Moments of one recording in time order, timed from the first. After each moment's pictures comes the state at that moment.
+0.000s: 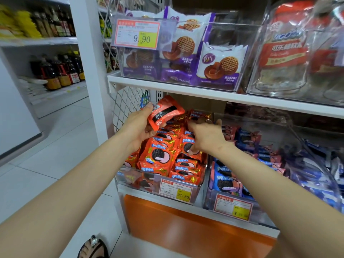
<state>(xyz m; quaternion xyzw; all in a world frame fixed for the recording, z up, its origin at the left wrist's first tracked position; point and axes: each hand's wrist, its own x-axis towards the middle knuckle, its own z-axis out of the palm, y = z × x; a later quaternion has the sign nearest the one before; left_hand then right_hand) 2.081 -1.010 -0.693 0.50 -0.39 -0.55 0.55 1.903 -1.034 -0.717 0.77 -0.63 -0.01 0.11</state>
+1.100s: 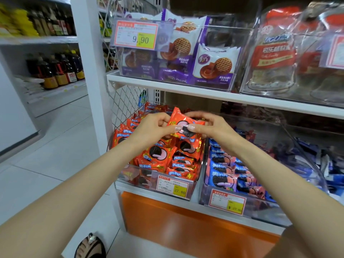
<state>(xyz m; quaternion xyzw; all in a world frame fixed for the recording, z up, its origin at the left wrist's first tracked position) 2.066 -0.997 -0.704 0.48 -0.70 -0.34 0.41 1.874 -1.001 -0.696 0.68 -0.43 0.40 -0.44</state>
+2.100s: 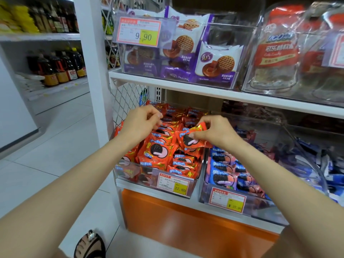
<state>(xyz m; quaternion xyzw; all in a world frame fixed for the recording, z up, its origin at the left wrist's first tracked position) 2.086 -1.005 -0.706 0.55 -0.68 -0.20 0.44 1.876 -1.006 -0.701 0.72 -0.60 0.29 -0.18</state>
